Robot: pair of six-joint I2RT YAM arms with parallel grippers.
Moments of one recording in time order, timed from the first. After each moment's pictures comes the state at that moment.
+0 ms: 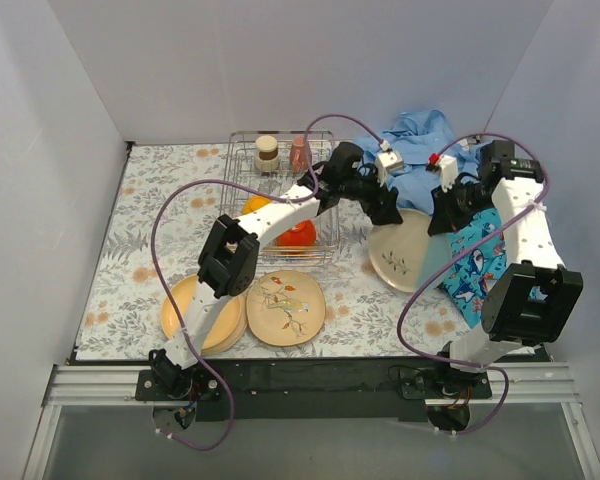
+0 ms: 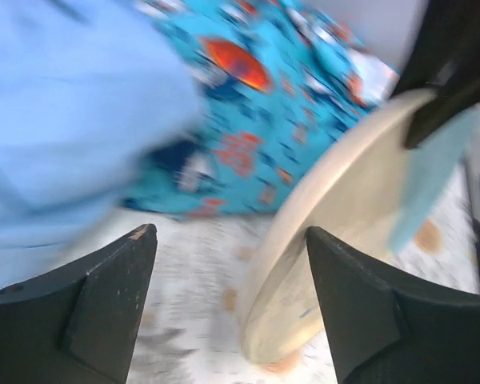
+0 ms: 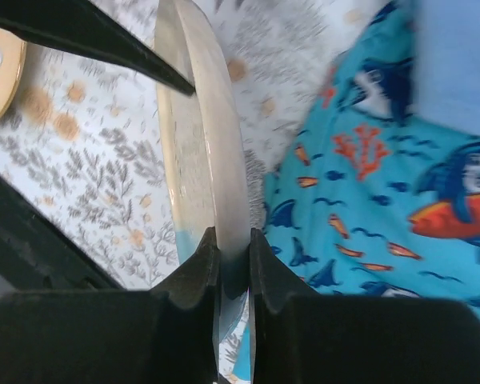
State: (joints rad) left arm -0.77 2.38 2.11 -0.20 0.75 0.05; right arm -0.12 1.57 1.45 -1.24 -0.60 -0.77
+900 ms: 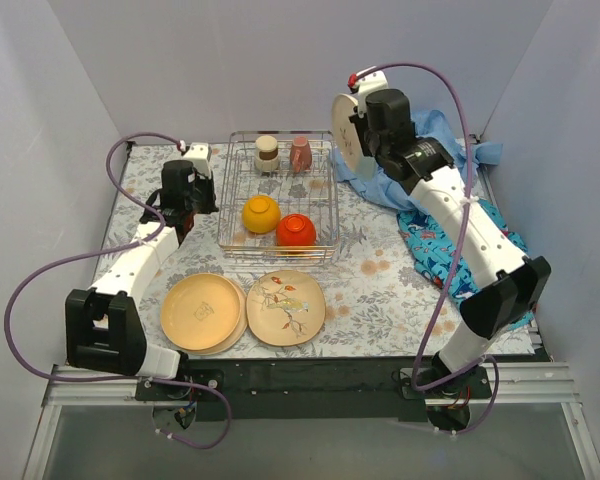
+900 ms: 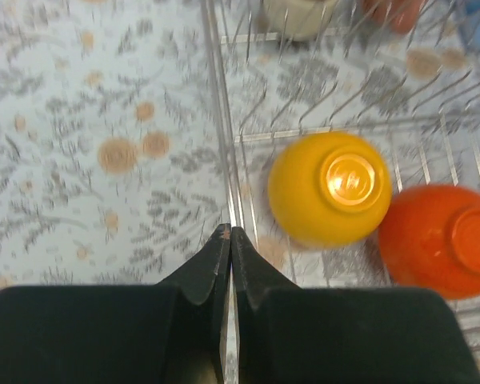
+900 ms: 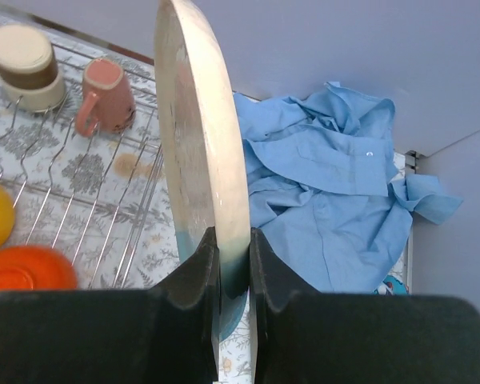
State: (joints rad) left arm -0.16 1.41 1.09 -0.13 0.03 -0.05; right arm 0.55 1.63 1.84 -0.62 0.35 -0.13
